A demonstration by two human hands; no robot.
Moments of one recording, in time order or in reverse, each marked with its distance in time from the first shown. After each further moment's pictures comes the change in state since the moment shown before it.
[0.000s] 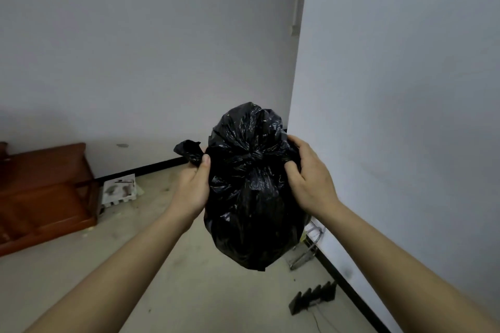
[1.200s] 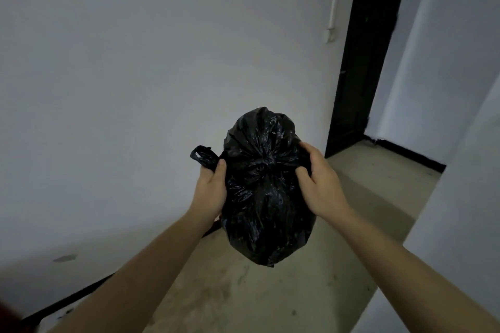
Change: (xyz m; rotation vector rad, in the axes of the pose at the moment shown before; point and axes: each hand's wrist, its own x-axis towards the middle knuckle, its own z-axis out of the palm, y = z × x) left_hand 0.988 -0.142 0.046 0.013 -0.063 -0.003; right_hand 0.843 0.250 0.406 0.028 0.026 0.118
